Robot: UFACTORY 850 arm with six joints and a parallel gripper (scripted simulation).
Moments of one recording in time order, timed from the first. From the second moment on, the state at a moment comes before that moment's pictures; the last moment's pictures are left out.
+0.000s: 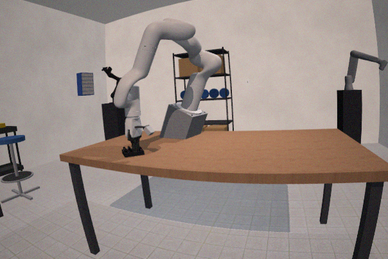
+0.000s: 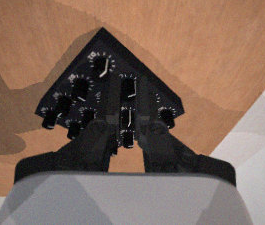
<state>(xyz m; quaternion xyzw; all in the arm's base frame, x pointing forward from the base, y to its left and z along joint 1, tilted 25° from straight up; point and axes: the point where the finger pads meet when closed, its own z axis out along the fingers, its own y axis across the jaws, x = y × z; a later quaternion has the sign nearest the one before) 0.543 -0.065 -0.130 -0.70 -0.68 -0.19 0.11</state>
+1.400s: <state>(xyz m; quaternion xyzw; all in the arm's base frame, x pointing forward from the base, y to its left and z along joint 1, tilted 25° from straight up) 0.543 -0.065 -0.130 -0.90 -0.38 -0.13 0.17</state>
